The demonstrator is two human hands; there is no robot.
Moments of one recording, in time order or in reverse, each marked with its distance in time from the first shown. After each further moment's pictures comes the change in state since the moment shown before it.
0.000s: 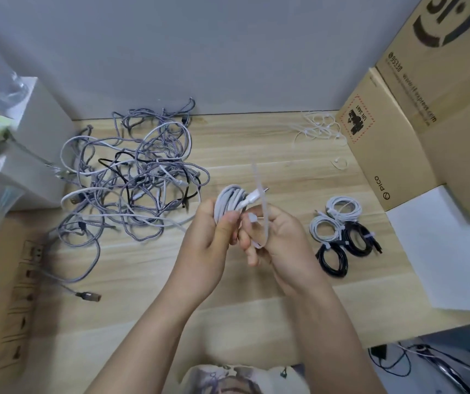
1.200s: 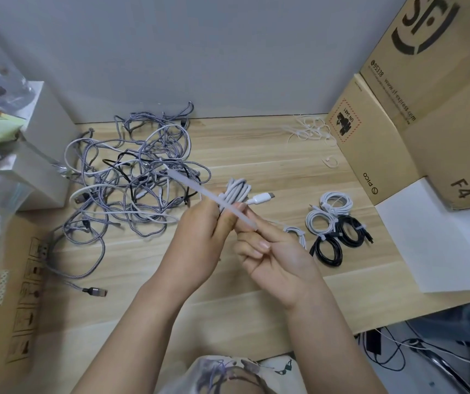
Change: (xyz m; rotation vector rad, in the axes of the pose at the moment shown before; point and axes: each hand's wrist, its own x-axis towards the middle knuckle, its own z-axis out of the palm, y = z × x) left_hand -0.011 0.021 -0.024 0.463 -0.046 0.180; right_hand -0.023 -0.003 0.034 0.906 -0.039 0.316
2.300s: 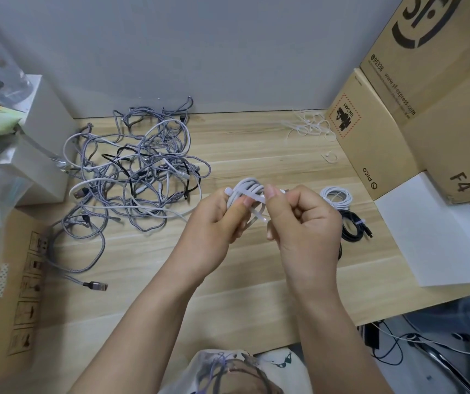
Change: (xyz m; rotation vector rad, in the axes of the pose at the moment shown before) left_hand 0.001 0.007 0.010 -0.470 -0.104 -0.178; right_hand -0.025 0.002 0.011 -0.967 0.292 -0.940
